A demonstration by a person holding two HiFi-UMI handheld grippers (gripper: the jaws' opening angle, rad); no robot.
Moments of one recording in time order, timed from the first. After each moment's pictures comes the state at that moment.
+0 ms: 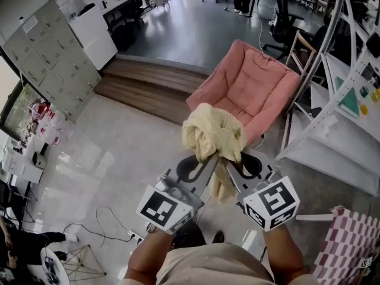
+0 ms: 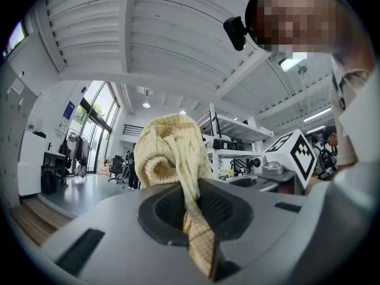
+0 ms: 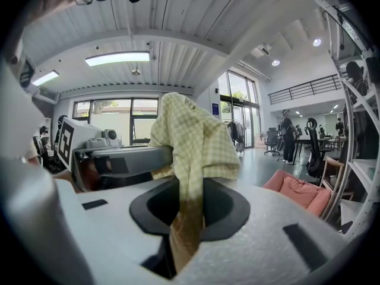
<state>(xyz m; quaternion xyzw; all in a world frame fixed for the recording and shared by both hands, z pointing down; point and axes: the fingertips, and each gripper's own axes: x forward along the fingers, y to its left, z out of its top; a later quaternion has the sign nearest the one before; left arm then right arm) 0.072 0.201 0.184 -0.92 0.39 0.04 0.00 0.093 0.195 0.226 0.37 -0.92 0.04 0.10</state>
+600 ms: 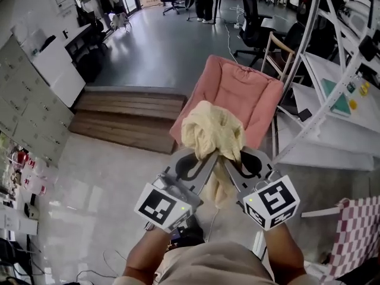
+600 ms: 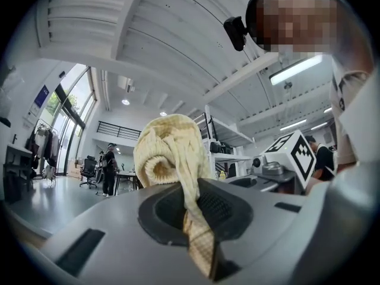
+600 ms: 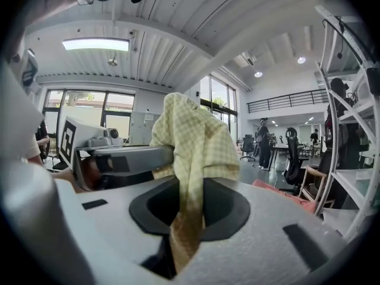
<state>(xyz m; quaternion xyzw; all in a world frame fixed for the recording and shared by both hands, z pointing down) 0.040 0.020 0.166 -0.96 0.27 0.06 0.02 0.062 0.018 0.207 0.48 -0.87 0.02 0.10</state>
